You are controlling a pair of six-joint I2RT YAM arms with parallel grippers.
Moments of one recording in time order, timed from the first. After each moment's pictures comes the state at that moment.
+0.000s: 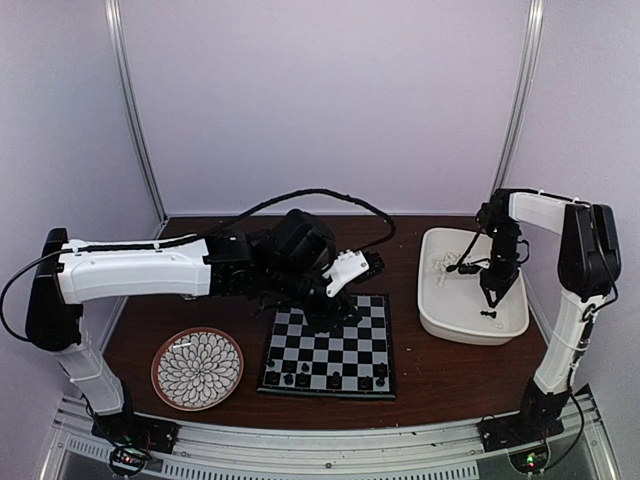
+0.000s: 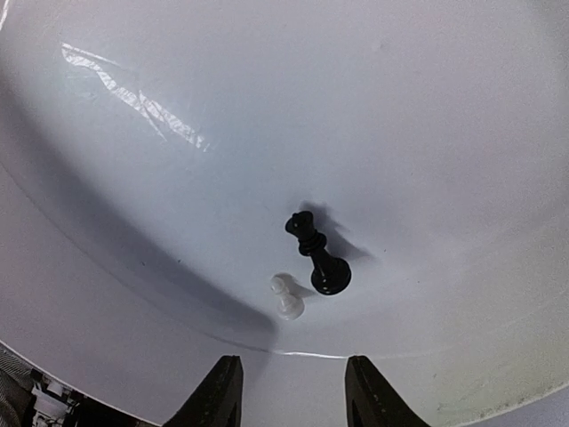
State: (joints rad) left arm -1.14 1.70 1.43 -0.47 0.08 0.10; right arm 0.04 1.90 1.50 -1.39 0.11 -0.65
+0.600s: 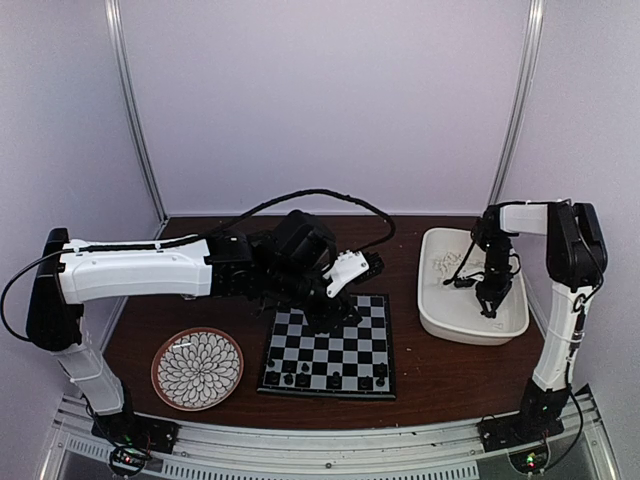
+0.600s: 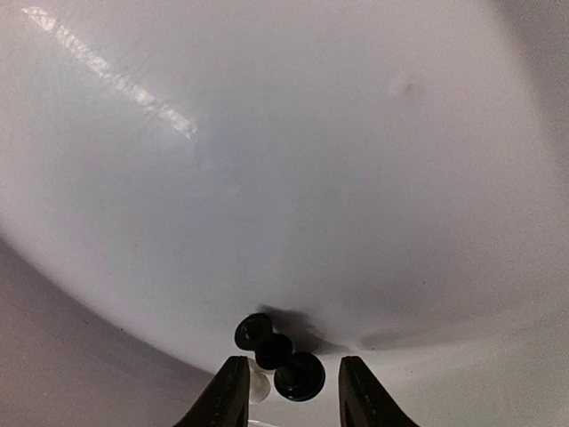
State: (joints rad) left arm -1.14 1.71 1.43 -0.47 0.09 0.08; right arm 0.02 2.04 1.46 -1.26 0.14 -0.71
